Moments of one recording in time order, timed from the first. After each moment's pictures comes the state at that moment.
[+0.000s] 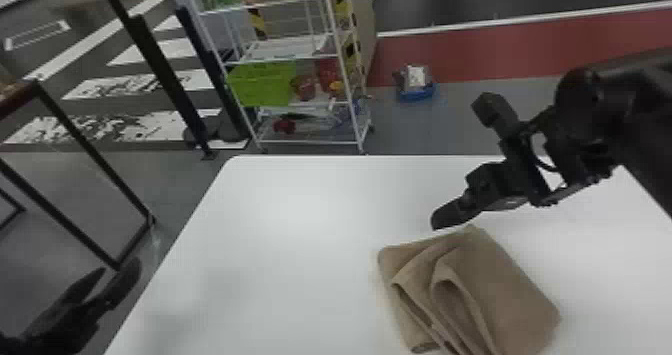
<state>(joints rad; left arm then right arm) 0.38 0.10 1.00 -1.83 0.43 0.46 -0.75 -0.83 0.00 0.46 -1.04 -0.42 1.42 0.54</state>
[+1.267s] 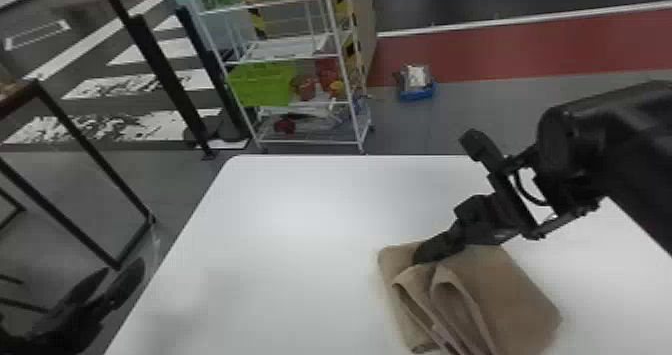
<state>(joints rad) 0.38 0.10 0.99 -1.83 0.42 0.46 -0.74 -0.82 0.00 0.57 -0.93 -0.48 1.39 0.73</state>
